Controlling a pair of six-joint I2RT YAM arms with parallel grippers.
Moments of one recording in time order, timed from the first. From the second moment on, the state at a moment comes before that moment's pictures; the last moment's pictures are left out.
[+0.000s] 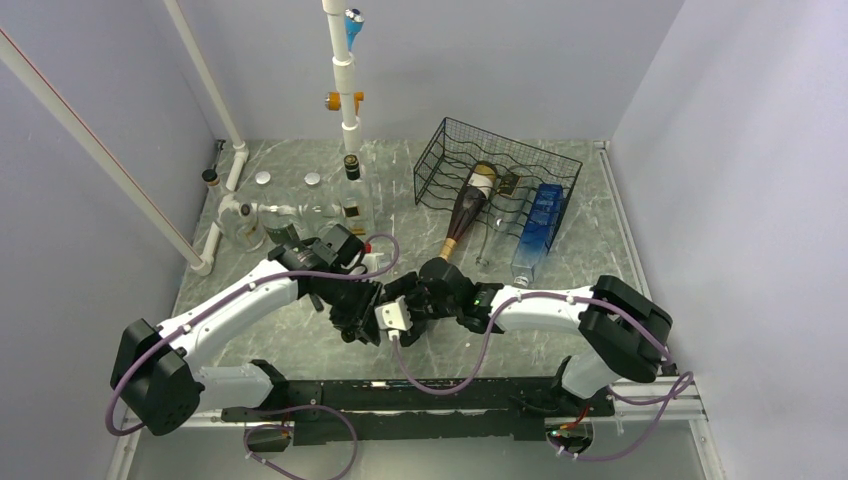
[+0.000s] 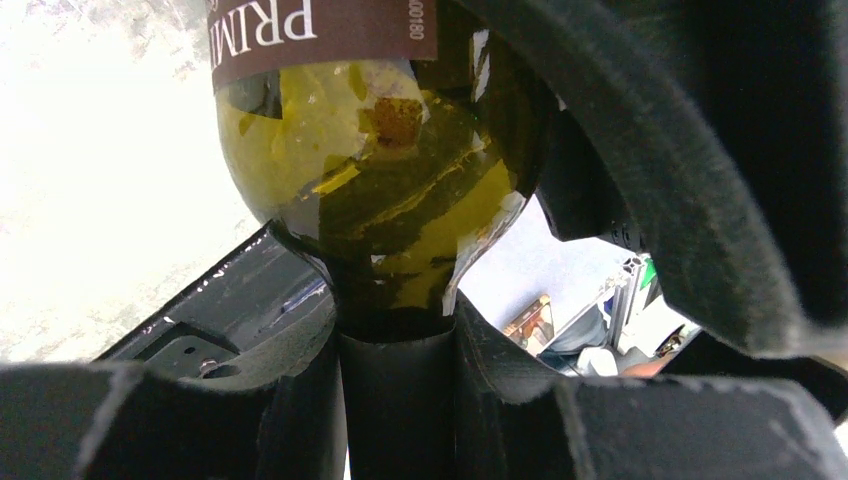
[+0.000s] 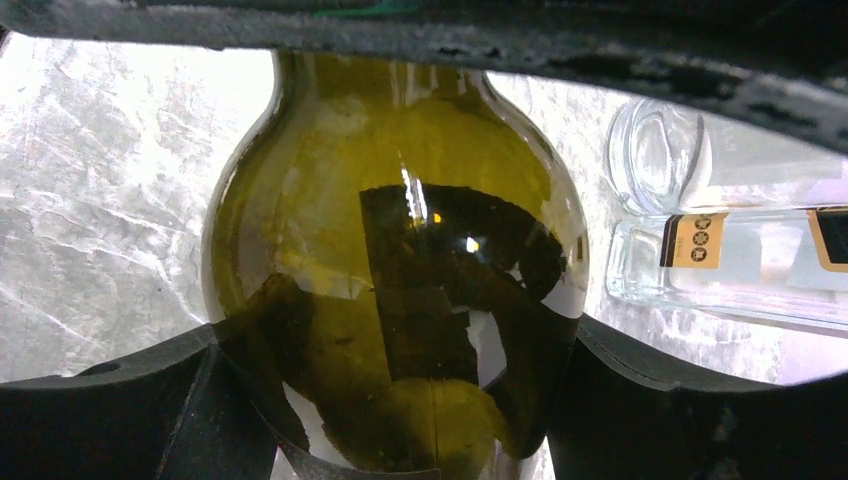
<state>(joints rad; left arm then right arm) -0.68 1.22 0.94 -0.97 0.54 -0.41 1.03 1.51 0.71 0.22 -0.37 -0.95</state>
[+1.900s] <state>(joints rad) -0.53 0.44 0.54 -0.25 0.20 -0.59 0.78 1.52 0.79 0.09 -0.81 -0.53</state>
